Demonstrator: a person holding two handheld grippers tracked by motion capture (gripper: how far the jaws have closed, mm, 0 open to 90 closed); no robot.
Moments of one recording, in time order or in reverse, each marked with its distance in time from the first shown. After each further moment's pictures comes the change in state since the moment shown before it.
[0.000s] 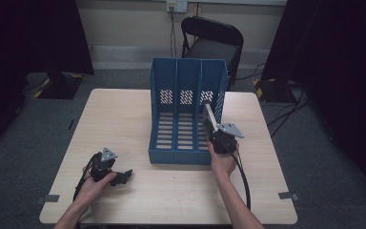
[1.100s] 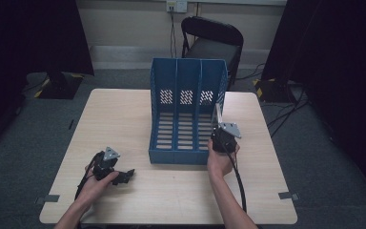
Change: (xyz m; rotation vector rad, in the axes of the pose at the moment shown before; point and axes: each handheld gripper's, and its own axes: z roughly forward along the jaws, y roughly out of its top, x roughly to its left) left arm -0.003 0.004 0.005 -0.002 -0.016 0.012; right arm 0.006 0.002 0.003 0.010 -0.193 0.114
